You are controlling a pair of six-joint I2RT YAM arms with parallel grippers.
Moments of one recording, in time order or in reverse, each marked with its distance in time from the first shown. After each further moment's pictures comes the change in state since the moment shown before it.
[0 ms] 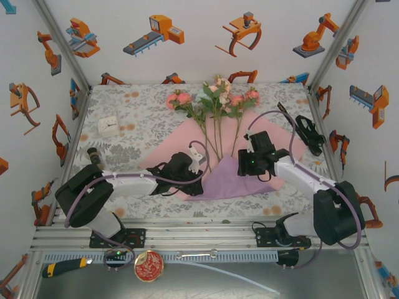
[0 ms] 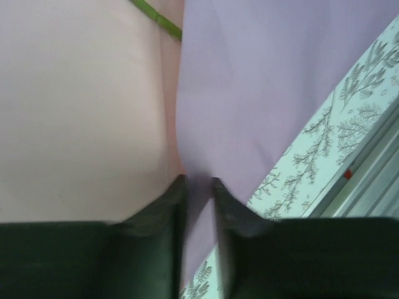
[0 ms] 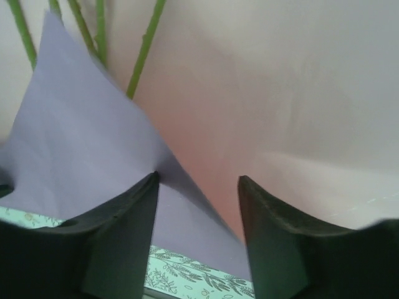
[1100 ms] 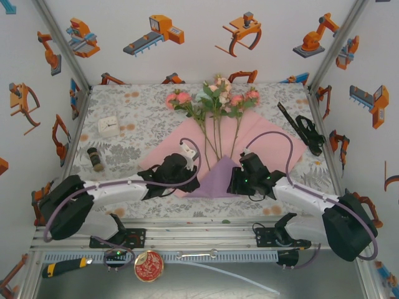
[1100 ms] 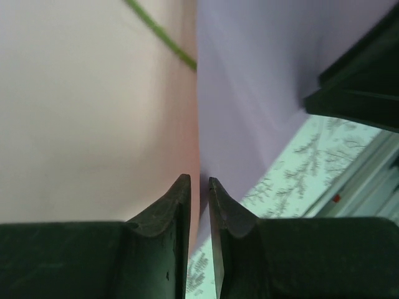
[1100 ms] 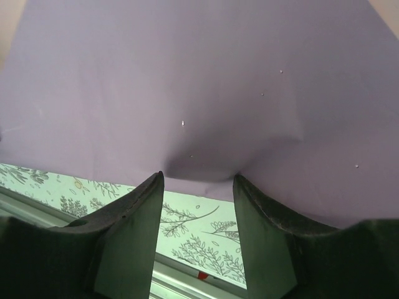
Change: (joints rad) left arm -0.042 -0.204 -0.043 -0.024 -0.173 -0.051; right arm 0.237 -0.143 -0.250 0.154 -0.021 0.394
